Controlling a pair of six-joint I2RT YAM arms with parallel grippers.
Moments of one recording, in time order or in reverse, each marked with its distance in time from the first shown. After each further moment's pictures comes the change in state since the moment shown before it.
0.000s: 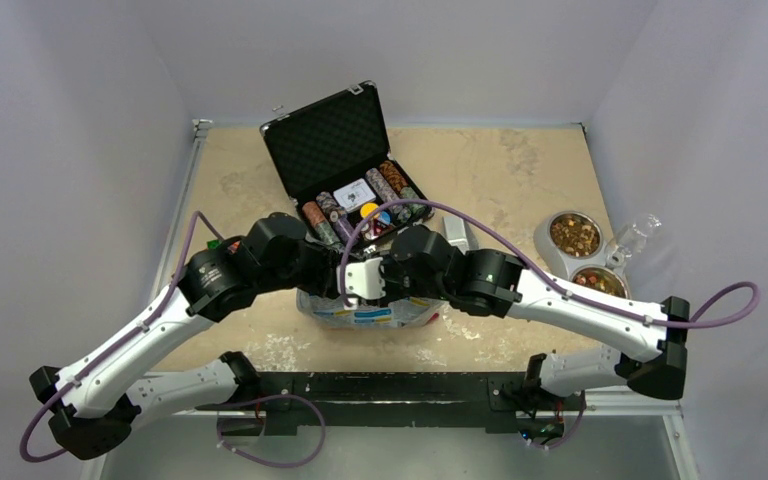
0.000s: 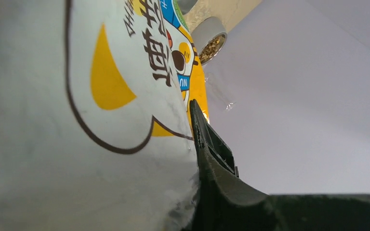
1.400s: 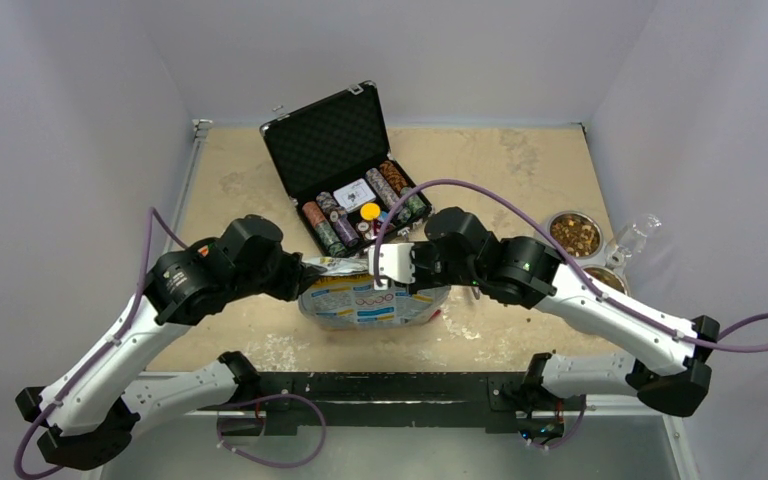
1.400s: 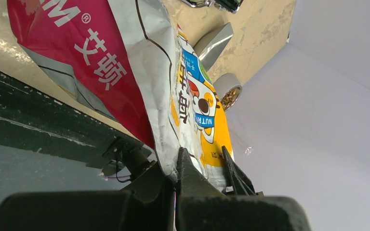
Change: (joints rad) left arm 0.056 -0.050 0.111 -0.321 -0.177 0.112; right arm -0.123 -0.122 -0.015 -0.151 -0.085 -0.015
